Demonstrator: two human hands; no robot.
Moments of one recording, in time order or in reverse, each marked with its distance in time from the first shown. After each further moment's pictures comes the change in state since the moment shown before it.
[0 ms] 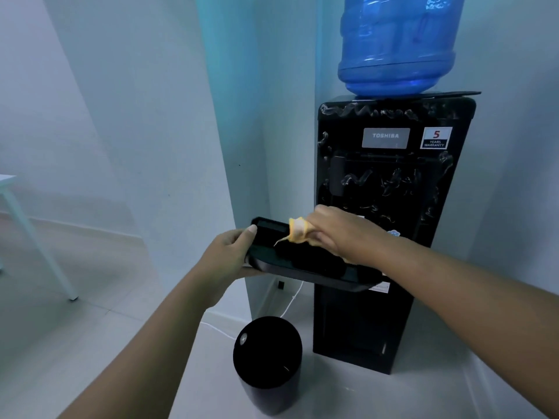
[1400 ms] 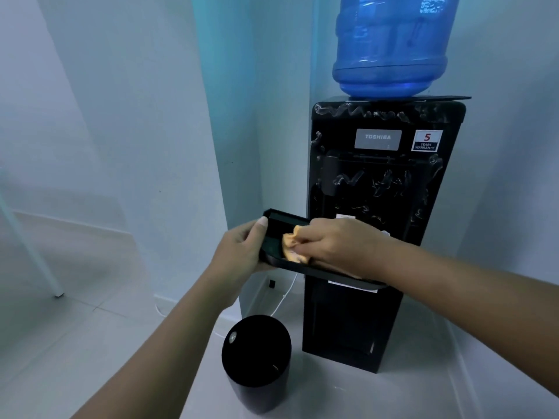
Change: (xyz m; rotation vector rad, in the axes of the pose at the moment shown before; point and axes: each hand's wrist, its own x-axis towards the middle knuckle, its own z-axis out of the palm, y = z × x) left_hand -0.002 0.000 0.039 -0.044 0.013 0.142; right_hand -0.033 -0.017 -0.024 -0.312 0.037 -0.429
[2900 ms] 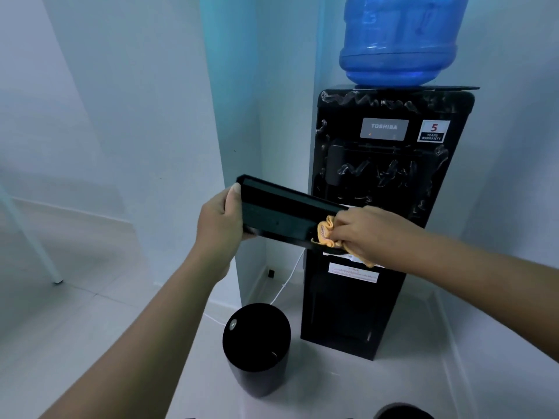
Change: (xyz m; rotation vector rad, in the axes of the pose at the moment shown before) left_hand 0.002 0.022 -0.020 0.051 0.304 0.125; right_hand -0.024 0.016 0.013 -0.052 -0.230 0.262
